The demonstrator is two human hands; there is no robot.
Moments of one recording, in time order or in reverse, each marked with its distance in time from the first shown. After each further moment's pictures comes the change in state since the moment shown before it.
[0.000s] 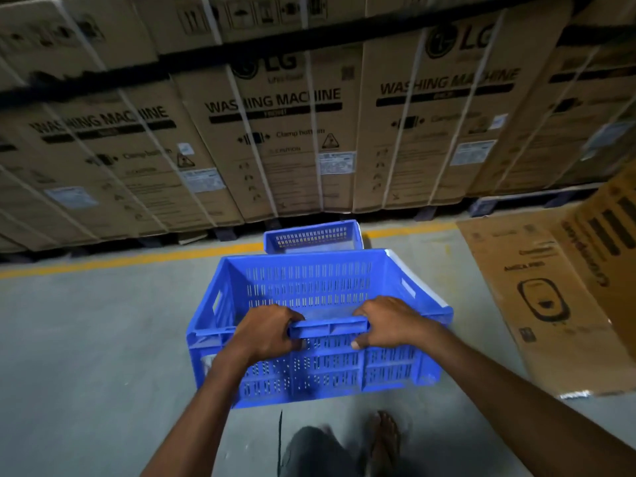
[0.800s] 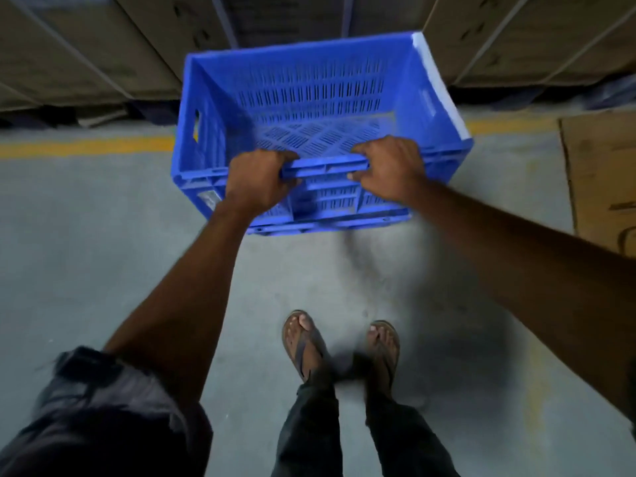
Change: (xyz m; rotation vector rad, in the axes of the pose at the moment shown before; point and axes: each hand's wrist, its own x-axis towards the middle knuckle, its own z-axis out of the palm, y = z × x) left_hand 0.442 -0.254 0.166 -0.091 0.210 -0.155; right_hand 0.515 0.165 0.063 -0.128 0.237 0.098
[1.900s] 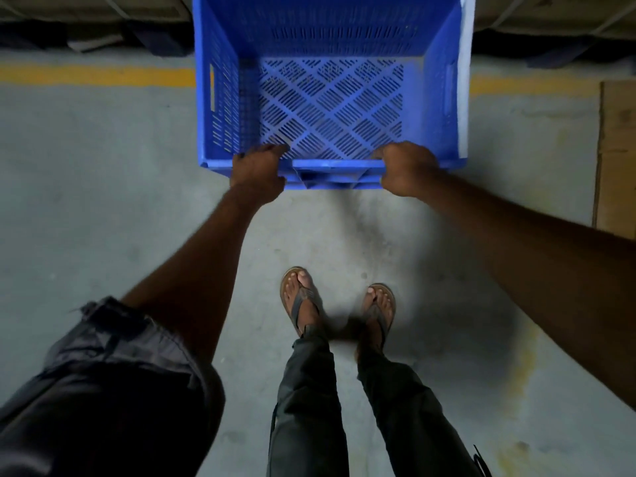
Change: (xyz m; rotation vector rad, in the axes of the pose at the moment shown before) left_hand -0.055 -0.031 0.108 -0.075 -0.180 -0.239; right_hand -0.038 0.015 0.079 -0.035 -0.298 0.105
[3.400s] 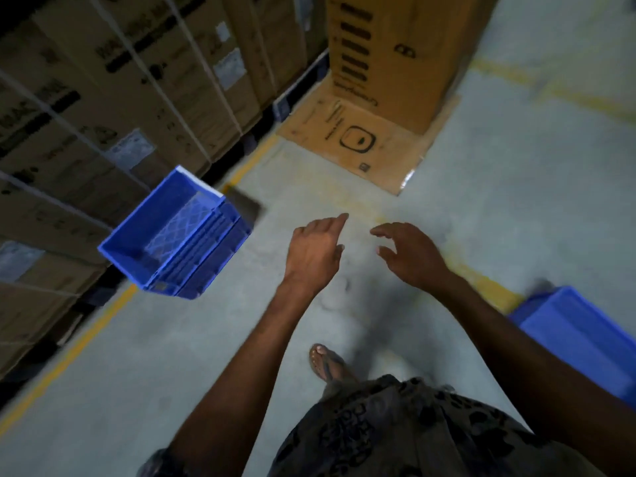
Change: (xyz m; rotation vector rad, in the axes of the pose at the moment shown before) left_hand -0.712 0.340 -0.114 0.321 0.210 1.165; right_hand -0.879 -0.046 0.129 0.709 0.823 0.622
